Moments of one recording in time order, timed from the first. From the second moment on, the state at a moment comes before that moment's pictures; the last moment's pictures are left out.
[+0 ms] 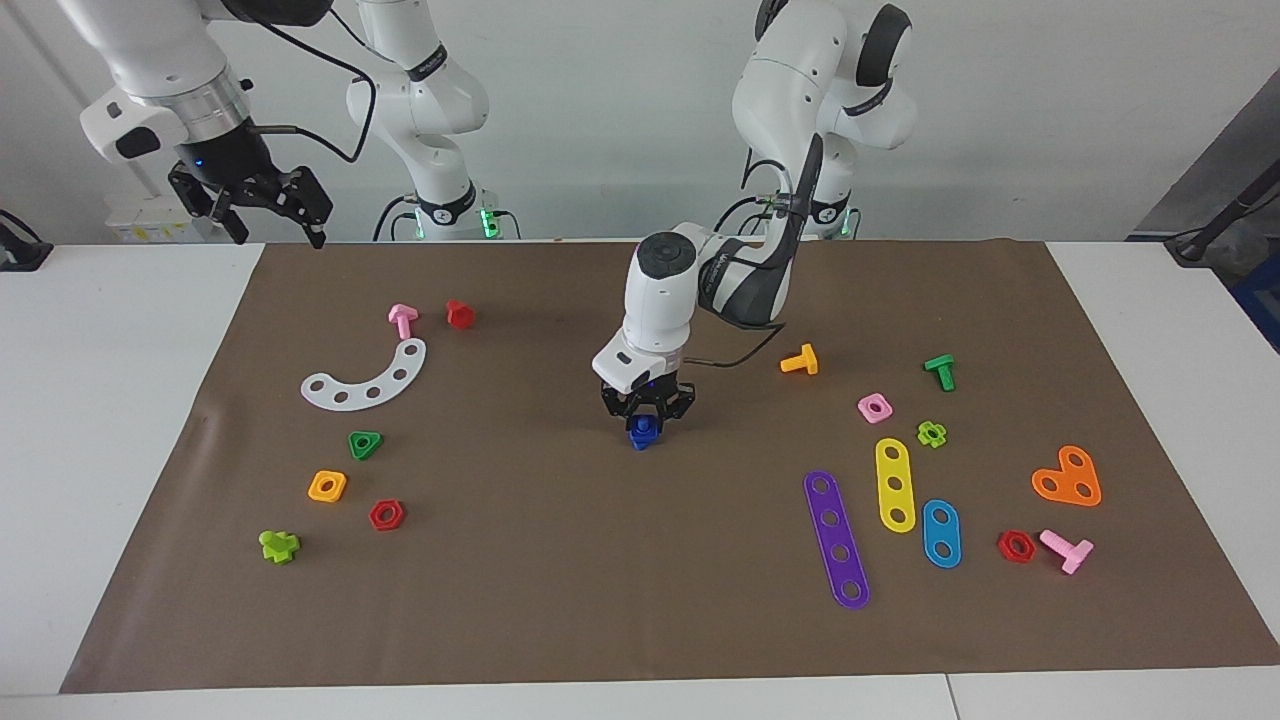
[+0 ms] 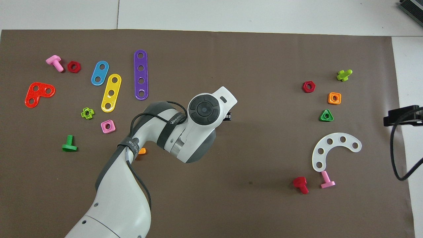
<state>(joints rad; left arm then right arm) -0.73 0.51 0.04 -1.67 -0.02 2.32 -0.58 -0.01 -0.10 -0.06 -1.63 -0.02 1.51 0.04</state>
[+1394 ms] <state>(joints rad) -0.57 0.39 0.09 -1.75 -0.02 2.22 -0.53 -0.01 -0.10 -0.06 -1.63 -0.02 1.51 0.04</state>
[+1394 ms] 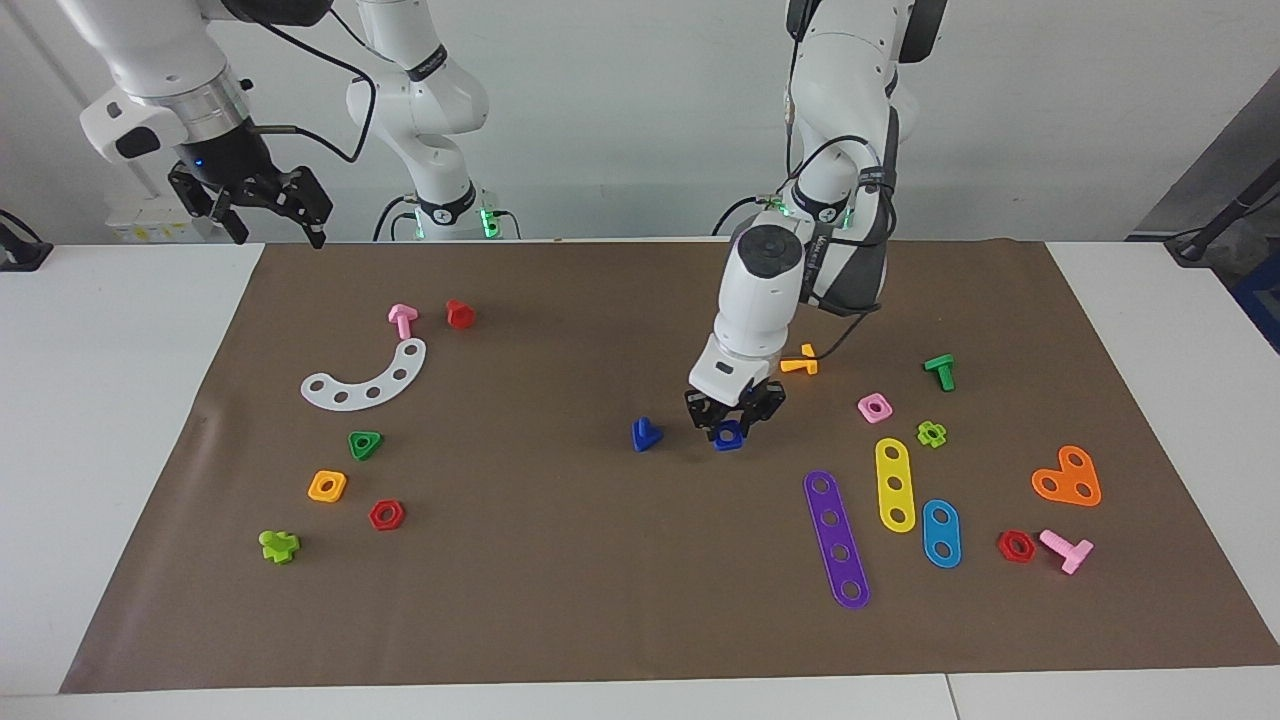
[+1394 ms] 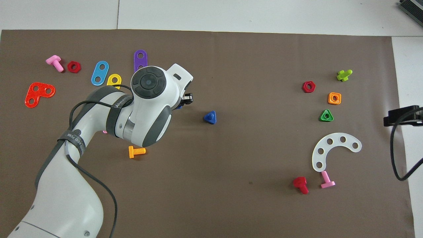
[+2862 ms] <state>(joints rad) -0.27 0.16 0.09 -2.00 -0.01 2.32 -0.09 0.19 -0.04 -0.04 -1.65 -0.01 1.68 0.16</state>
